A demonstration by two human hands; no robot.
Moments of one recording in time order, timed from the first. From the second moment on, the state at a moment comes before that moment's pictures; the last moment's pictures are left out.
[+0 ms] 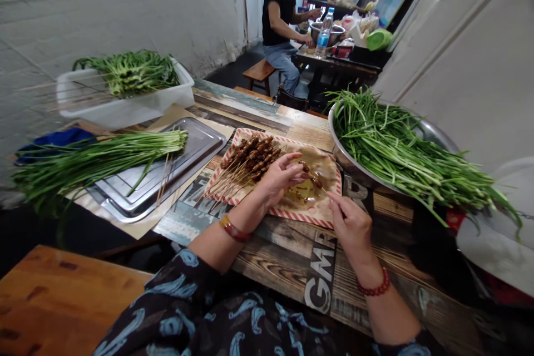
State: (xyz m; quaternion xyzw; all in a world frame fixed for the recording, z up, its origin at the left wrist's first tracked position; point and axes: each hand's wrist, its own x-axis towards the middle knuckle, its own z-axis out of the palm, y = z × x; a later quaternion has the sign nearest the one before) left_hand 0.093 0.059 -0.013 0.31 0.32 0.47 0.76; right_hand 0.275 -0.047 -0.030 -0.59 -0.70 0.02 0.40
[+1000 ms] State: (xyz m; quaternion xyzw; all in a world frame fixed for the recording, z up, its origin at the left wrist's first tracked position) left_hand 0.090 0.063 -0.012 0.30 0.32 0.49 0.76; right_hand 0.276 -0.047 -0.034 -0.60 -0.70 0.00 0.40
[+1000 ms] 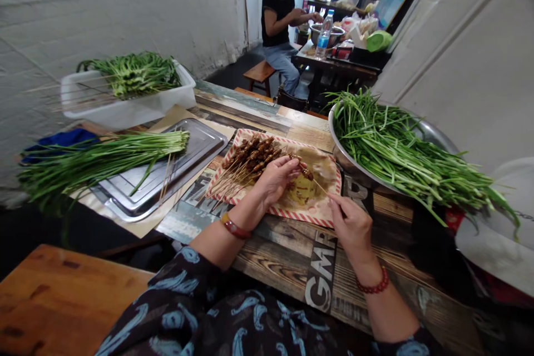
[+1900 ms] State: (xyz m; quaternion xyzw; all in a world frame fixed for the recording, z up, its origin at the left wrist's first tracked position) left_hand 0.093 0.062 -0.015 0.31 0.31 0.50 0.75; right_hand 0.274 -0.047 -0.035 -0.58 -0.71 -0.02 0.40
